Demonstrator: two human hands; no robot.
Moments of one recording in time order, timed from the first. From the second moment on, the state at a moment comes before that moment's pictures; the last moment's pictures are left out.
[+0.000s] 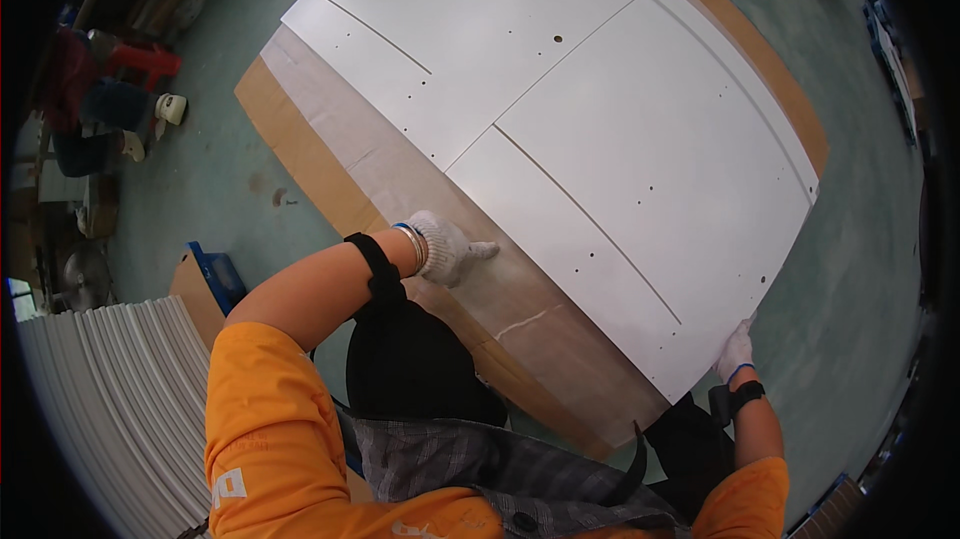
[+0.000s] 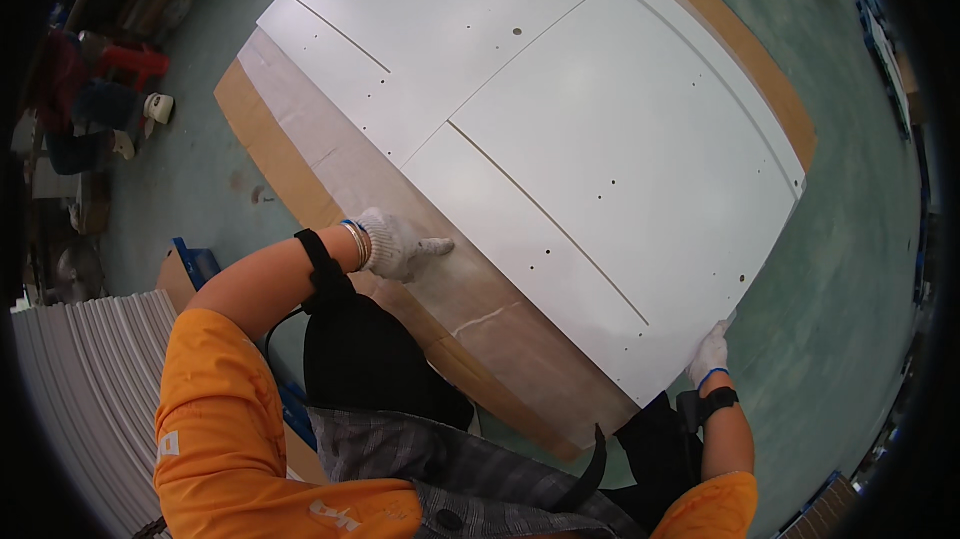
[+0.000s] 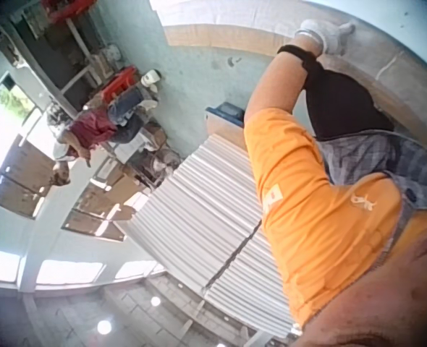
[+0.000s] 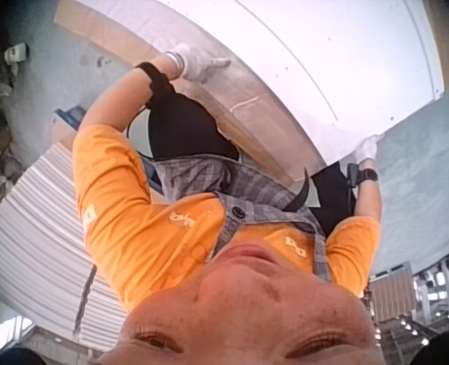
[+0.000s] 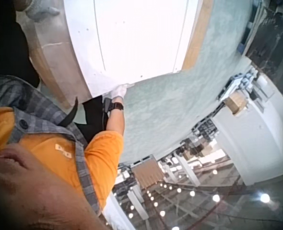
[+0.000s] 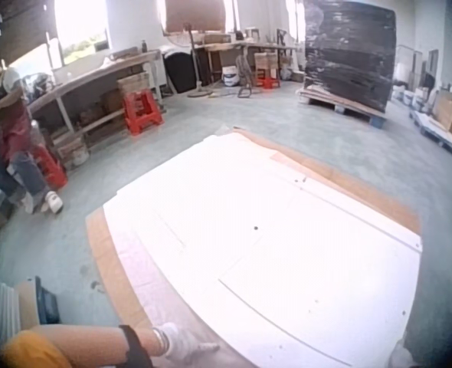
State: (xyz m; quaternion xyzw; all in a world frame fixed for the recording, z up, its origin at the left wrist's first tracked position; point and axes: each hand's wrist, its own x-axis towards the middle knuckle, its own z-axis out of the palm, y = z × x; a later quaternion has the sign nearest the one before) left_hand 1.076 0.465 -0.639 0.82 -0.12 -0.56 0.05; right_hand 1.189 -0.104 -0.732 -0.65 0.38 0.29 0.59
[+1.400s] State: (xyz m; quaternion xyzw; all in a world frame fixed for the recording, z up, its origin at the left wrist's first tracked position) left_hand 1.101 0.457 -0.644 0.94 0.02 -0.35 0.03; right_hand 1.208 -0.057 -0.673 -0.68 0.48 0.40 0.39
